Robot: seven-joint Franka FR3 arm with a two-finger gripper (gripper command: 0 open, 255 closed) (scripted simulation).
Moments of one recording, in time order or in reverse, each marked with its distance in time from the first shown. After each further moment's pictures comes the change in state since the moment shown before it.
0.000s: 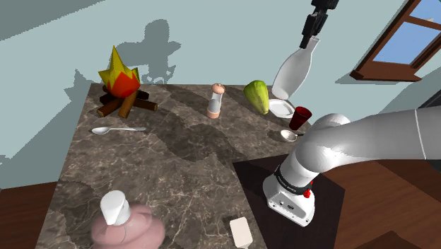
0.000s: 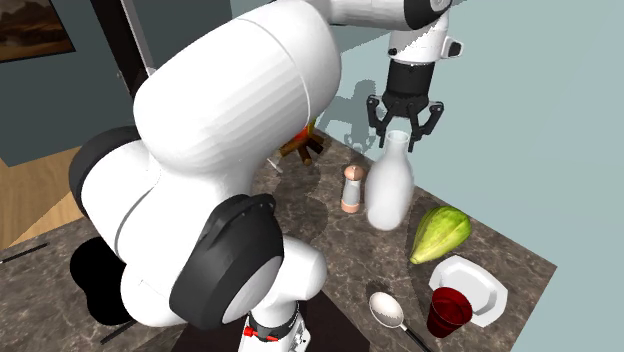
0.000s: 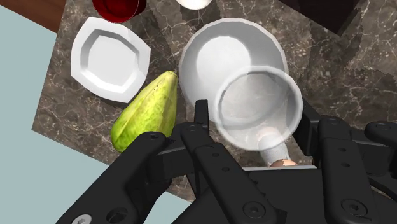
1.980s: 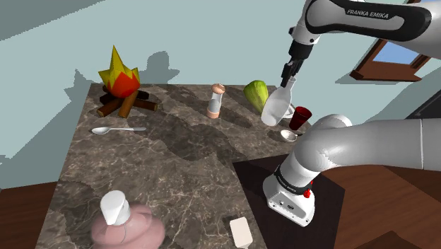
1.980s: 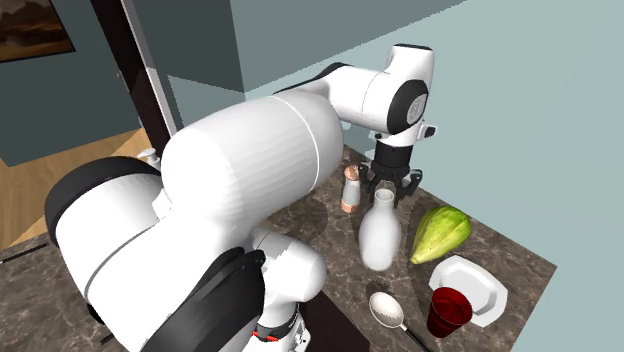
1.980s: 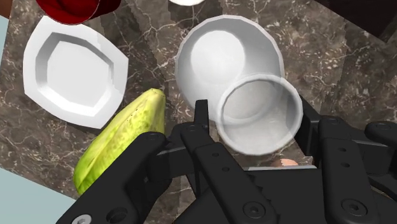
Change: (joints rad) arm -0.039 -0.113 -0.081 -0.469 -0.082 0.357 0.046
